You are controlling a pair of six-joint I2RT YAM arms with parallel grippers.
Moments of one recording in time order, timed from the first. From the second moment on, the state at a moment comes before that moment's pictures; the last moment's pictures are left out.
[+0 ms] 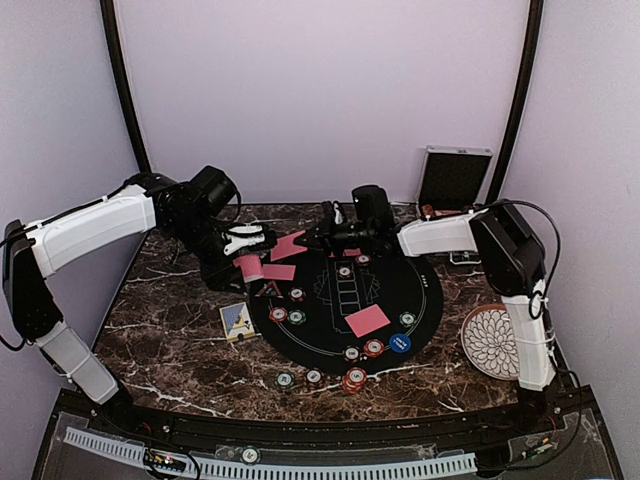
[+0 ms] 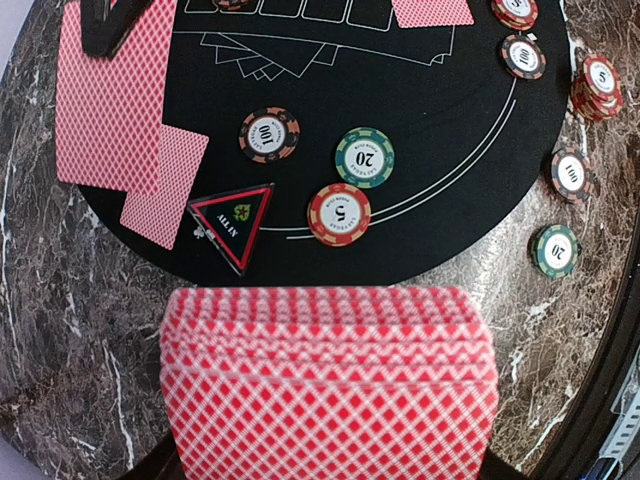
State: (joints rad) left arm -0.61 1.57 1.41 -1.03 0.14 0.62; right arm 0.68 2.20 1.55 0.31 -0.72 1.13
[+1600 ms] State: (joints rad) left arm -0.61 1.57 1.41 -1.04 0.16 0.62; right arm 0.75 2.22 1.65 -0.19 -0.39 0.82
